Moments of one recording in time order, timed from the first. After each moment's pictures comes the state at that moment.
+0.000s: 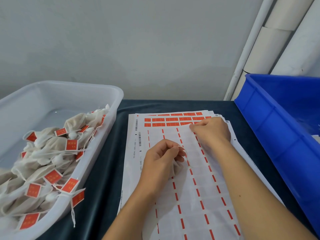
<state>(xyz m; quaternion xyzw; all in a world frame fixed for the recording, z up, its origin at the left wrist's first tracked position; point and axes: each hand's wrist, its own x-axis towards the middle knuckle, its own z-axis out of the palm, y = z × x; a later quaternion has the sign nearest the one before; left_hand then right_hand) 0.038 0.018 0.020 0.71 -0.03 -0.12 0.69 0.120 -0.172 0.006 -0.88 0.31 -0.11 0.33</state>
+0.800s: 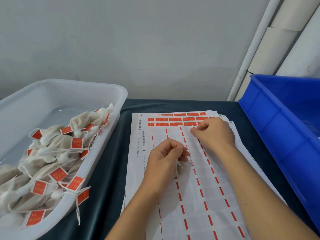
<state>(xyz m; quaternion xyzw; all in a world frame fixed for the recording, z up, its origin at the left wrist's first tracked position) 0.040 0.019 0.017 0.71 -0.02 -0.12 0.69 0.113 -0.172 0.003 -0.93 0.22 -0.11 0.25</state>
